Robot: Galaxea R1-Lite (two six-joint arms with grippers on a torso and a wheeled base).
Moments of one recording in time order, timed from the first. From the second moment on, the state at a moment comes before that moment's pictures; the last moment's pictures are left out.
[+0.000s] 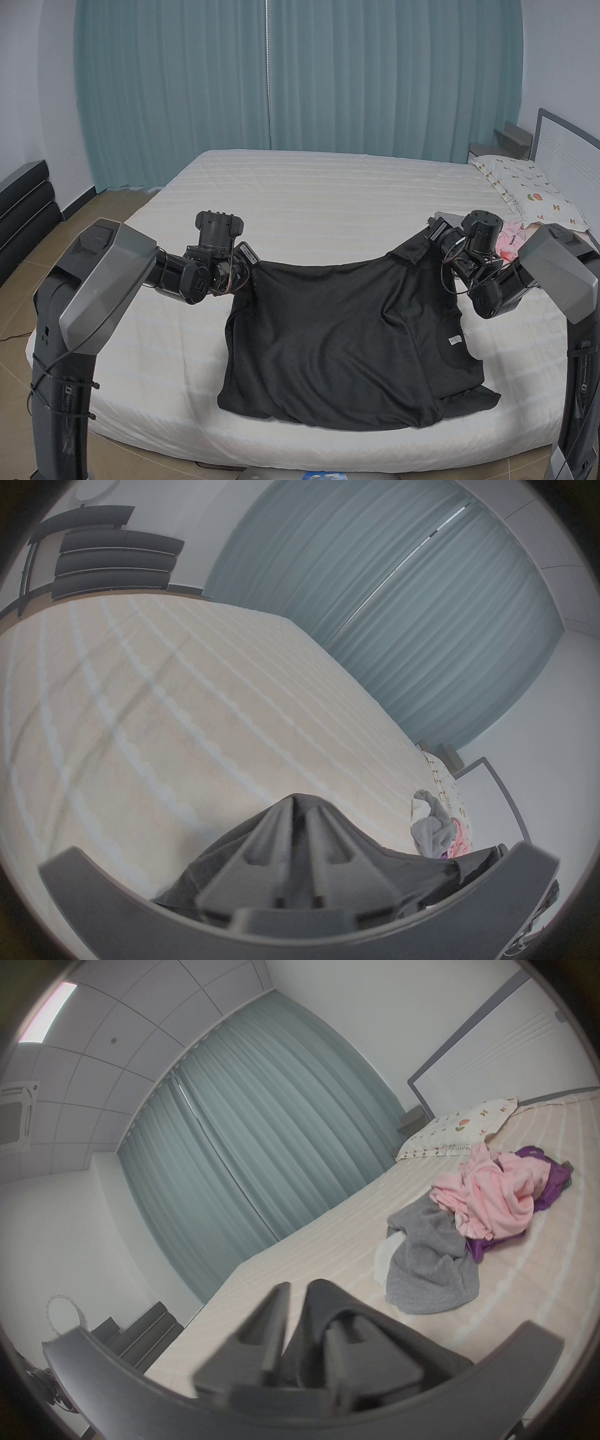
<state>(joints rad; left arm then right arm) -0.33 2.43 -1.61 -0.30 0.15 -0.86 0.18 2.38 -1.25 -1.11 -0.13 0.60</state>
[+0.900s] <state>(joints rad) -0.29 2.57 -1.72 -0.25 0.20 -0.94 0.13 2.56 -1.29 -1.06 -0.17 0.61</state>
